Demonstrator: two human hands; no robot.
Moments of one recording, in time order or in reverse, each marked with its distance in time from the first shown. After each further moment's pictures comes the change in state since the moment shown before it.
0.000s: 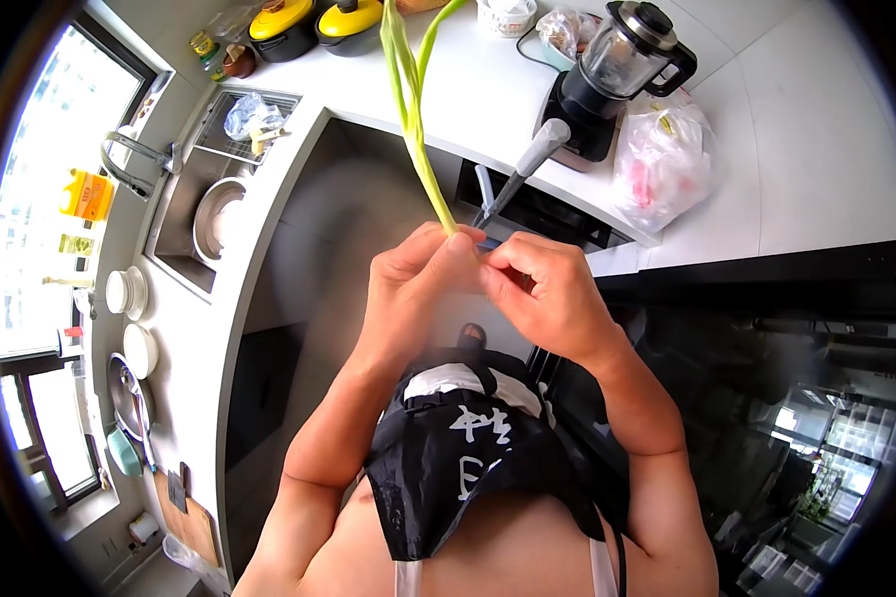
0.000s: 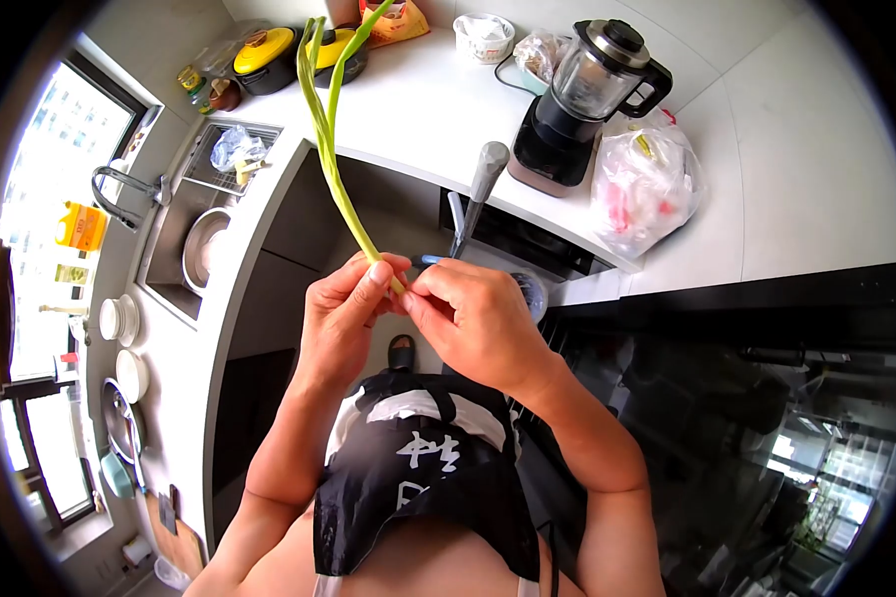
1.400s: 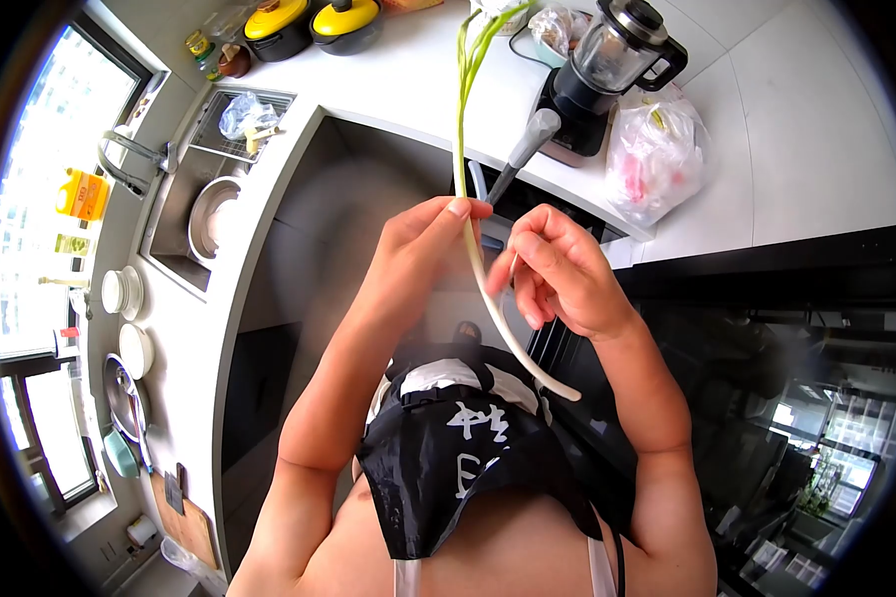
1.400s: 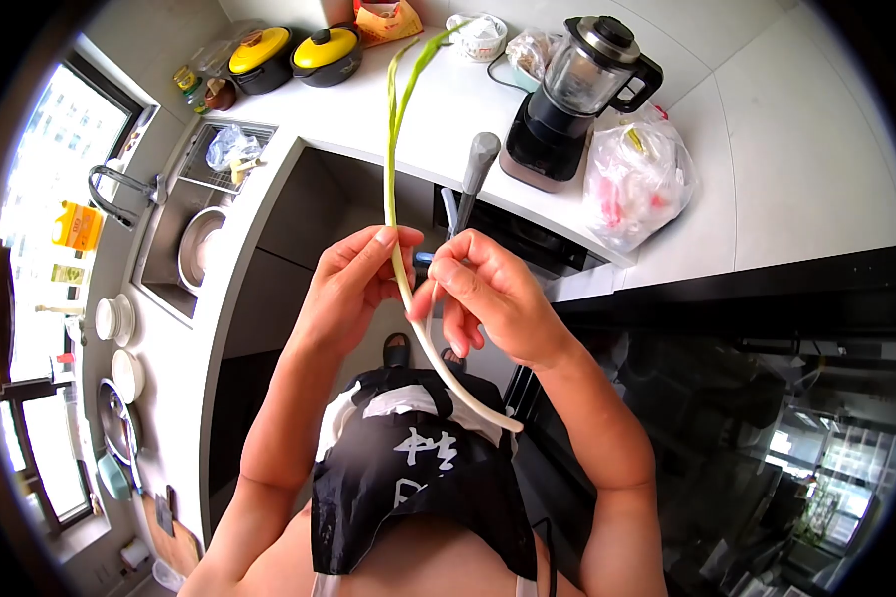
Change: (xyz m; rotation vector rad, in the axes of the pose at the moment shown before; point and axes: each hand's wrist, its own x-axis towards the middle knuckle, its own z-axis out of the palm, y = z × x) left_hand 0.020 0.004 -0.002 -0.013 -0.113 -0.223; right_hand -0.013 0.013 -0.025 0.905 -0.194 0.389
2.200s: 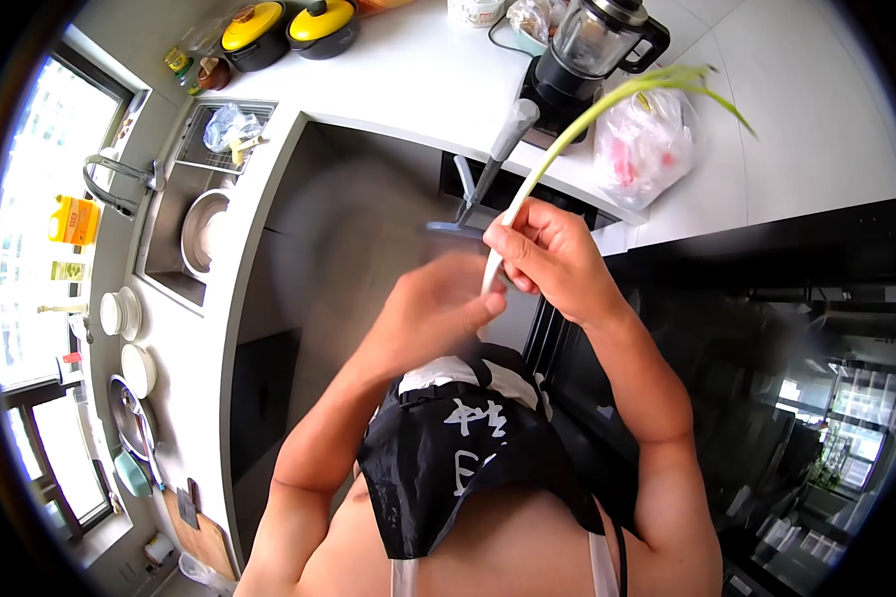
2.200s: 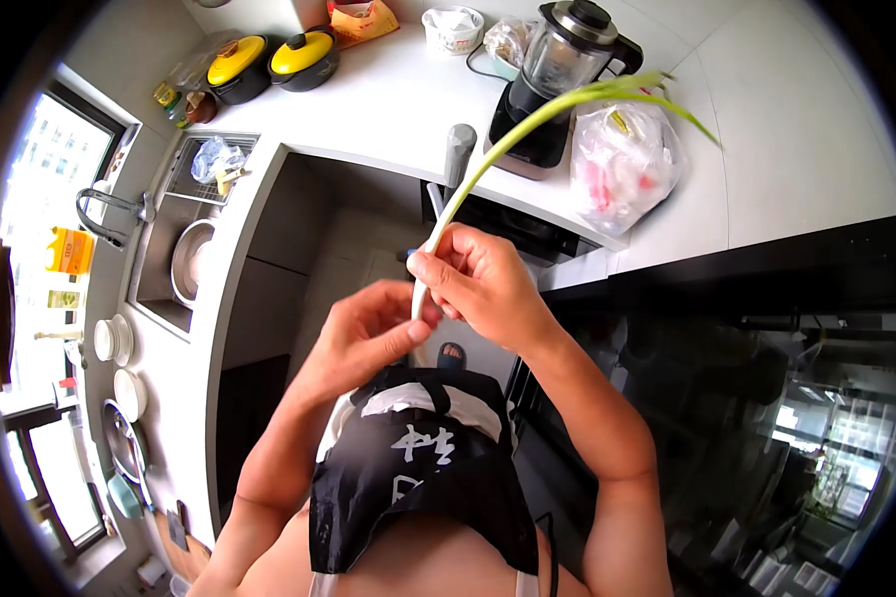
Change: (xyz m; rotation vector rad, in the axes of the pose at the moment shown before) left_hand -0.032 -0.019 0.012 0.253 -0.225 0.045; right_hand 0.007 0.006 0.002 -0.184 0.183 -0.047
